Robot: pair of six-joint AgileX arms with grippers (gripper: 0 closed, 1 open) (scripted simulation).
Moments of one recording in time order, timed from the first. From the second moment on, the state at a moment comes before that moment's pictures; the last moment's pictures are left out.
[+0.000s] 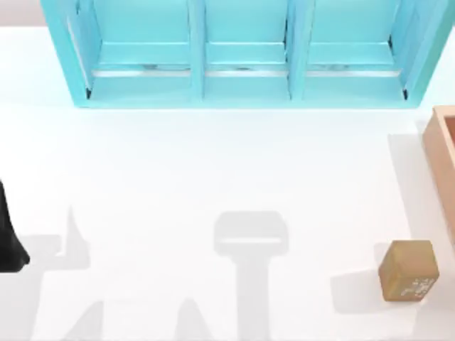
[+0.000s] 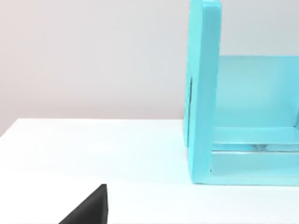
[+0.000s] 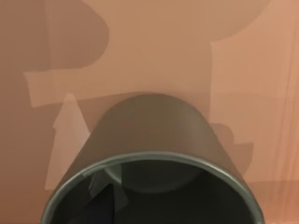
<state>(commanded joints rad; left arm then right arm) 0.00 0.00 0.00 0.00 0.00 0.00 -0.48 1.48 0.85 -0.88 0.05 -0.48</state>
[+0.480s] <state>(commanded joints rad) 0.00 0.00 0.00 0.00 0.00 0.00 -0.49 1.43 1.10 -1.19 0.05 -0.48</state>
